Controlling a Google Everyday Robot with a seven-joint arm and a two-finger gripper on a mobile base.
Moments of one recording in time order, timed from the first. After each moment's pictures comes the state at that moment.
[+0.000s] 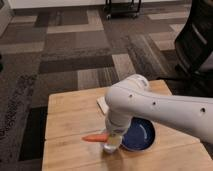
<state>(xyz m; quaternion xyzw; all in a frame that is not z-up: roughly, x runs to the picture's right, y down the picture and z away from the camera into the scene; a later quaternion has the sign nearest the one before) 0.023 0.181 0.577 -0.35 -0.08 0.01 0.93</state>
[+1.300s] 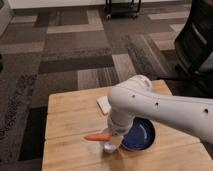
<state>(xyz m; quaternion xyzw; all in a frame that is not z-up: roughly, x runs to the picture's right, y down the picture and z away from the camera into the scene) 0.030 0.180 0.581 -0.35 -0.08 0.01 0.93</state>
